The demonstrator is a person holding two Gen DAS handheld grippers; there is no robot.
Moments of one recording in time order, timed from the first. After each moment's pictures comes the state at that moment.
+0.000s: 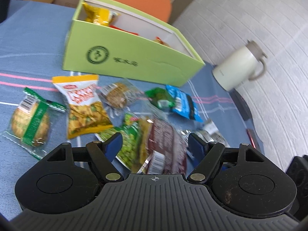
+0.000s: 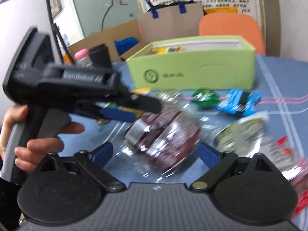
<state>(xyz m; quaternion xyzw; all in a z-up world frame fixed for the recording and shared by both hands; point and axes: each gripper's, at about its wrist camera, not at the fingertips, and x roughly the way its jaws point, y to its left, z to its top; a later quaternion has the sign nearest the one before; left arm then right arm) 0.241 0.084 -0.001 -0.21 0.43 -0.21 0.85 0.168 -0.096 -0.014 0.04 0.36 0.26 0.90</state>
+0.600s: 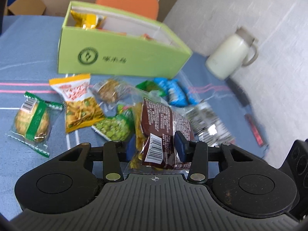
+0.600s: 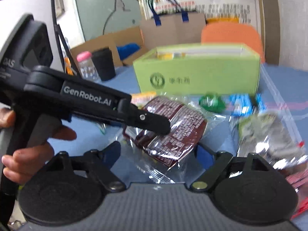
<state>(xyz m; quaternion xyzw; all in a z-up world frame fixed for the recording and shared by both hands) 0.215 0.078 0.013 -0.18 0.41 -0.23 0.86 0.151 -0.087 0.006 0.02 0.29 0.25 0.92</state>
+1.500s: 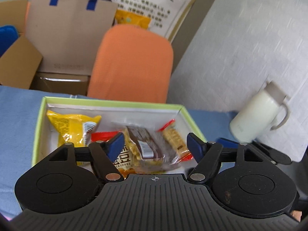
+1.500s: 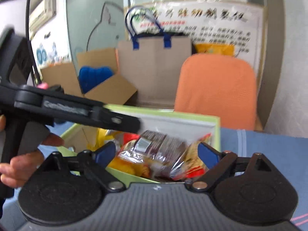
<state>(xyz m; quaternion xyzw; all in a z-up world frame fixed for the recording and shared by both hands) 0.401 0.061 0.069 -0.17 0.33 -0.16 0.91 0.354 -0.145 0.069 -0.02 0.26 0.24 0.94</state>
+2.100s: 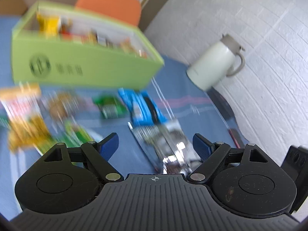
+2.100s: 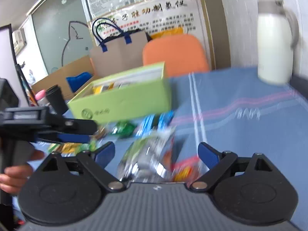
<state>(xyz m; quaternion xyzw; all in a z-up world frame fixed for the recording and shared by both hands) 0.249 0.012 0.005 -0.22 0.40 -0.27 0.85 0.169 -0.223 0.006 0.10 0.31 0.15 0.93</state>
